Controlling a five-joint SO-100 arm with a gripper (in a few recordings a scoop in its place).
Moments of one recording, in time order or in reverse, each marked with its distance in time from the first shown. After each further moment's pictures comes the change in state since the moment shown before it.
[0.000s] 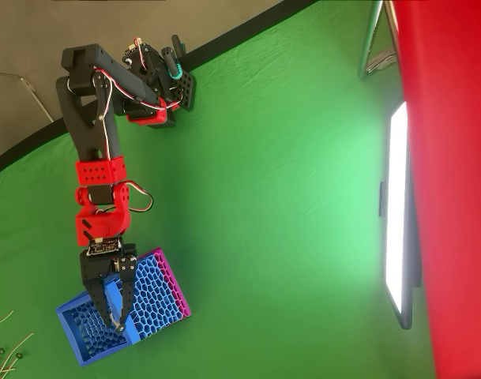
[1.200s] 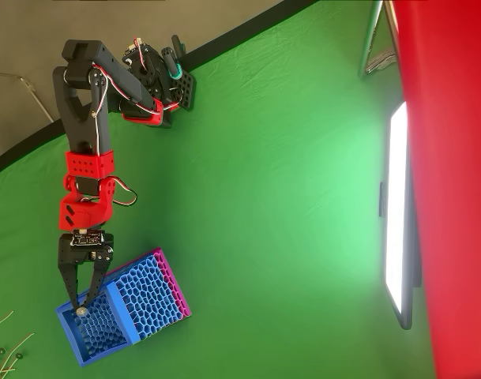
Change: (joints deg) arm 12.6 1.4 6.5 -4.7 -6.7
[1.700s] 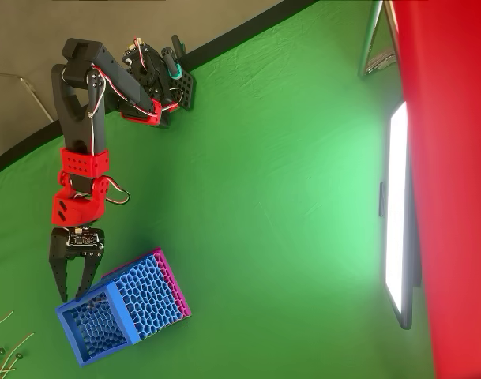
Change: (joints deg) arm 4.0 0.0 2.1 0.0 -4.6
